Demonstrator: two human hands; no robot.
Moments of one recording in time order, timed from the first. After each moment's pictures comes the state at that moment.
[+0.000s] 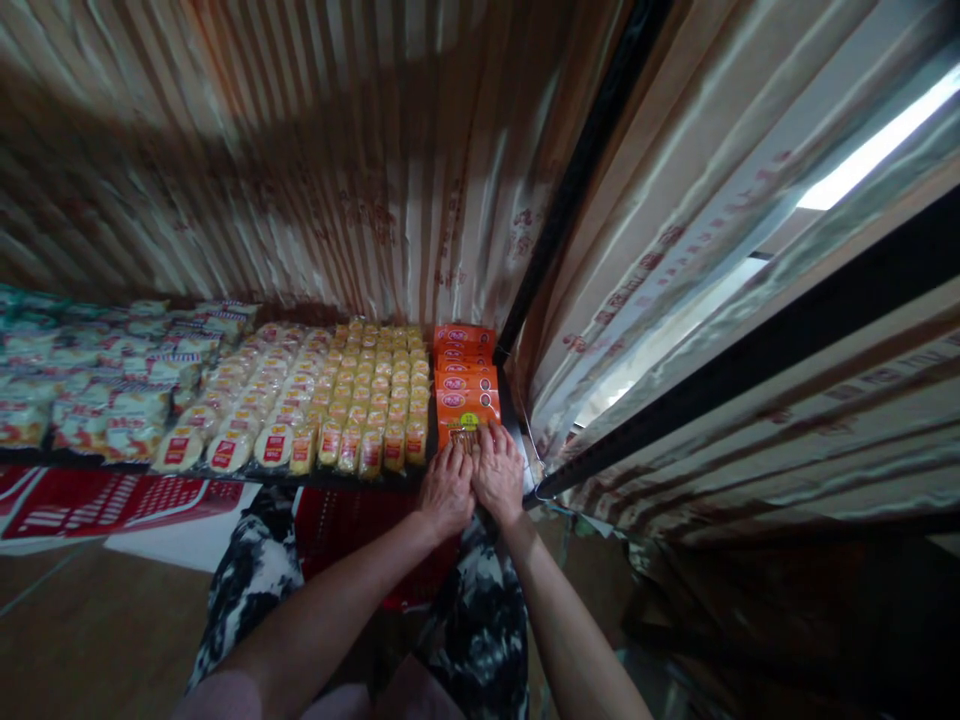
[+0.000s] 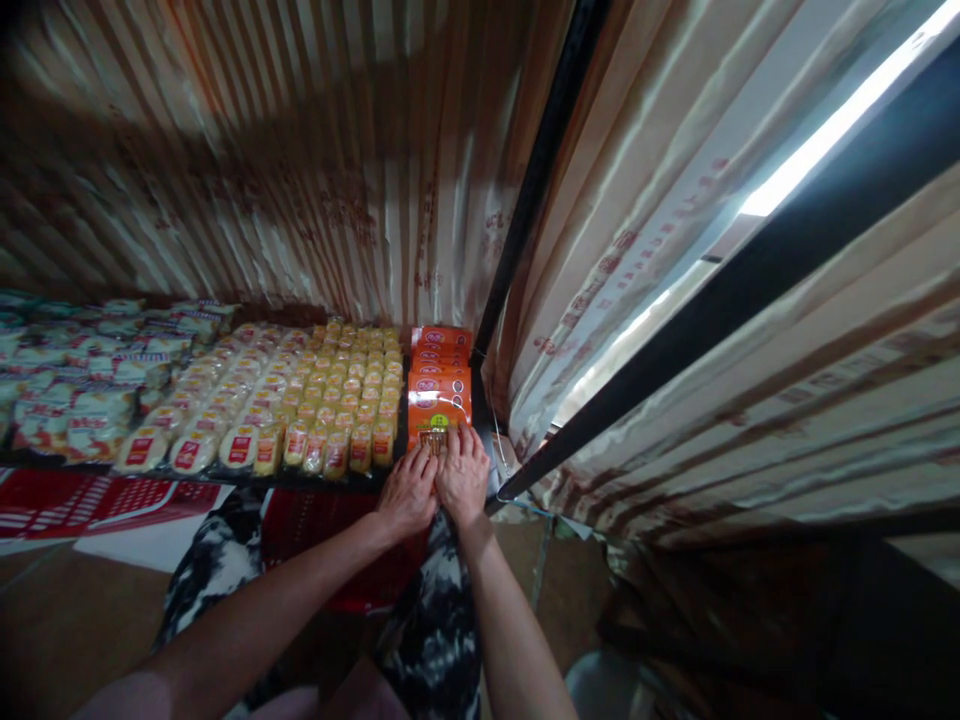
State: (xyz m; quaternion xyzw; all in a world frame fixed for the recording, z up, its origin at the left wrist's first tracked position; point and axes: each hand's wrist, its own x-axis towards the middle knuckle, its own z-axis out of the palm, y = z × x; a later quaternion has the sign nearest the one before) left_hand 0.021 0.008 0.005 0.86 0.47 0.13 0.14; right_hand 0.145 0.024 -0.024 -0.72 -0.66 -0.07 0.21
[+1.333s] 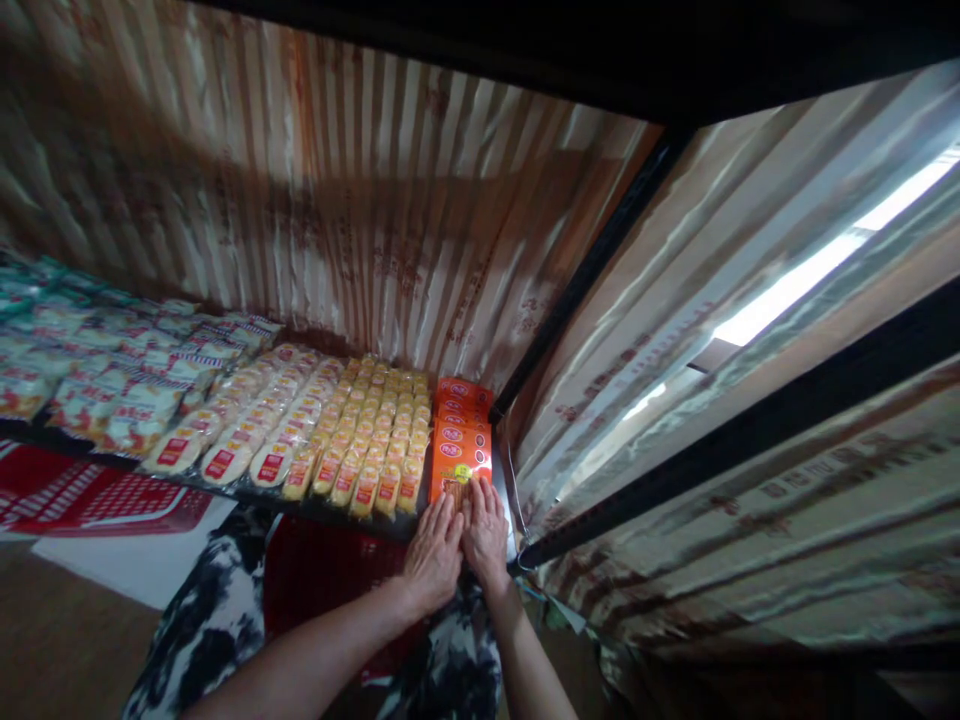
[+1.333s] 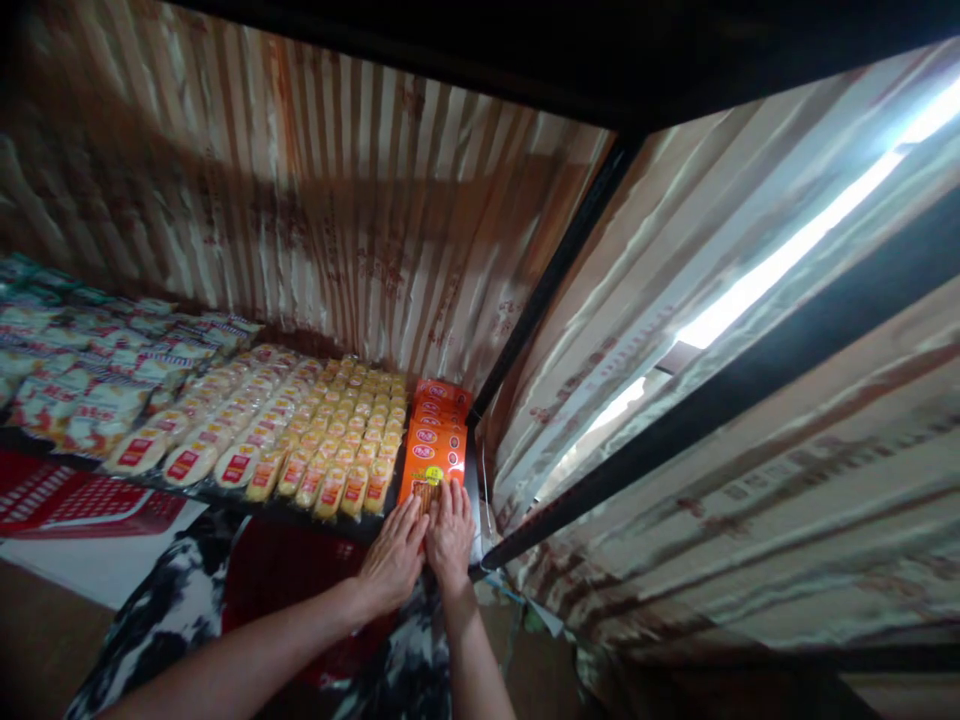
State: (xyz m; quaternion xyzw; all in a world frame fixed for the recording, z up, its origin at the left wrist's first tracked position) left_hand 0.022 -0.008 -0.013 0.84 0.46 0.22 0.17; right_hand 0.159 0.026 -0.039 -0.70 -0.67 -0.09 0.21
